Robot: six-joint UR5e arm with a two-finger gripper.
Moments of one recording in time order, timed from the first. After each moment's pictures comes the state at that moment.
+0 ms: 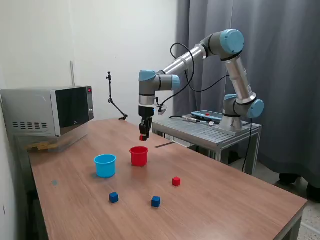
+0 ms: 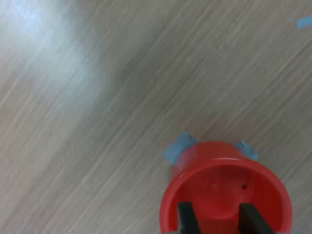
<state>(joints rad) -0.28 -1.01 1.55 -2.12 -1.64 -2.48</state>
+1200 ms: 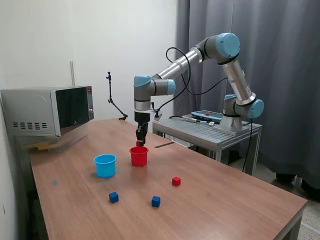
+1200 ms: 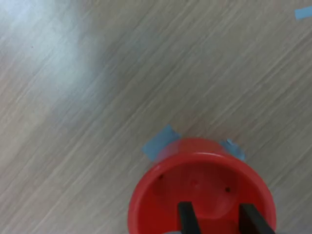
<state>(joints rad) -0.27 -0.93 1.47 -2.10 -1.63 -2.53</state>
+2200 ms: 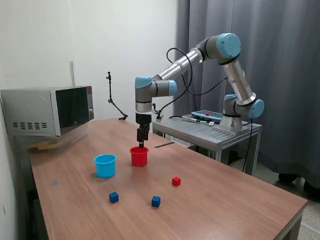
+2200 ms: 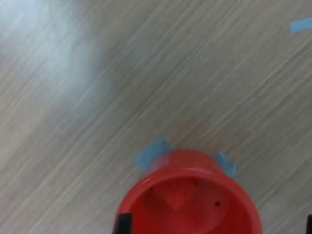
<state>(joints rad) -0.25 -0.93 1.47 -2.10 -1.64 -2.53</state>
